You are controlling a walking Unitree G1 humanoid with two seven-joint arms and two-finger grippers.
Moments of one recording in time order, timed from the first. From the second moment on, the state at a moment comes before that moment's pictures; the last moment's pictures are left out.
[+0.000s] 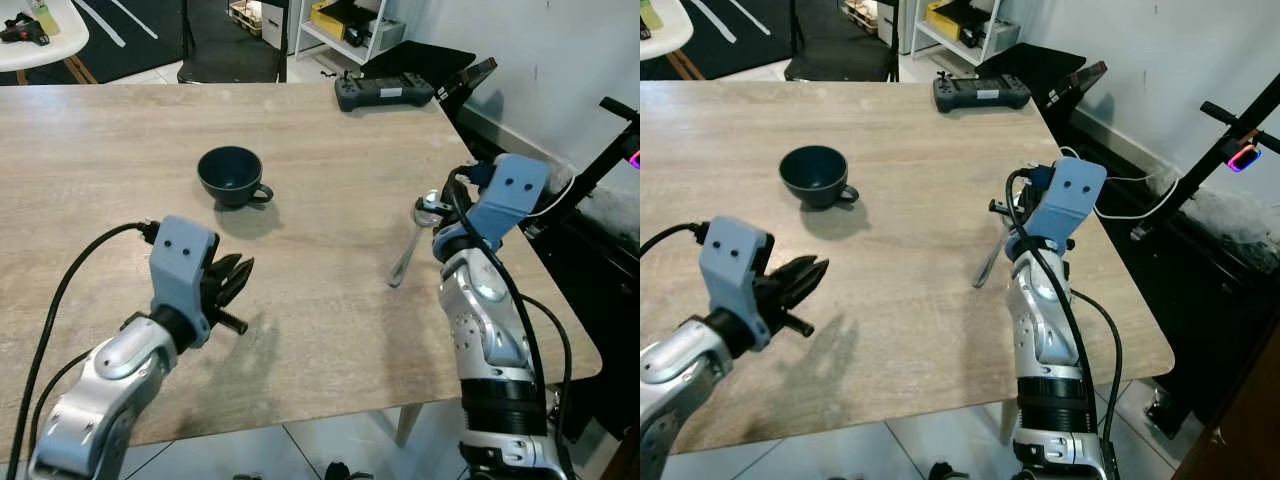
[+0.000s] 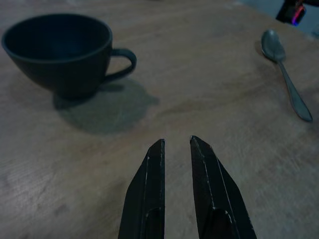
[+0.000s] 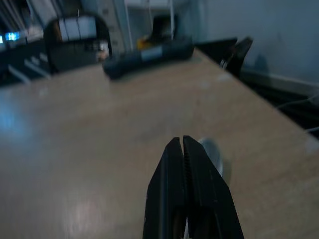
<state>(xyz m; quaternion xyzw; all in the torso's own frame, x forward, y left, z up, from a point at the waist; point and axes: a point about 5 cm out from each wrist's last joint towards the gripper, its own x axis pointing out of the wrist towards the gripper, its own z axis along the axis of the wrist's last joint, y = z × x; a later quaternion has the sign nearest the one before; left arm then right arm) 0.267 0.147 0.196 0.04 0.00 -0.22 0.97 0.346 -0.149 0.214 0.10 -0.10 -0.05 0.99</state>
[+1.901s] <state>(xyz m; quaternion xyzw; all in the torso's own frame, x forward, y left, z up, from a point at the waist) 0.270 0.147 0.192 0.04 -0.01 -0.19 0.98 0.378 -0.124 0.156 0.06 0.09 -0.14 0.98</state>
